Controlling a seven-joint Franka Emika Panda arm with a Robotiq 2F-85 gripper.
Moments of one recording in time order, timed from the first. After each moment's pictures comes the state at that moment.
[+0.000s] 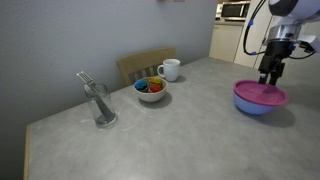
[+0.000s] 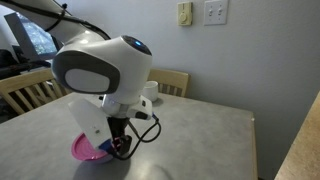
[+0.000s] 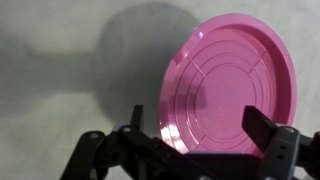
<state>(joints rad) -0.24 0.35 -0.20 -2.17 0.45 2.14 -0.58</state>
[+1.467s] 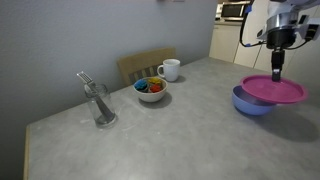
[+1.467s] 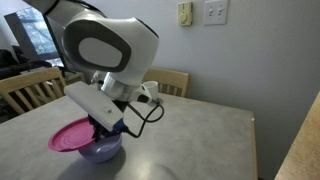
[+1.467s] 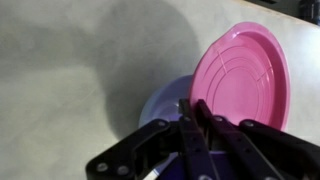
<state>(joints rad) -0.30 0.33 -0.13 -2.06 0.31 1.87 -0.72</state>
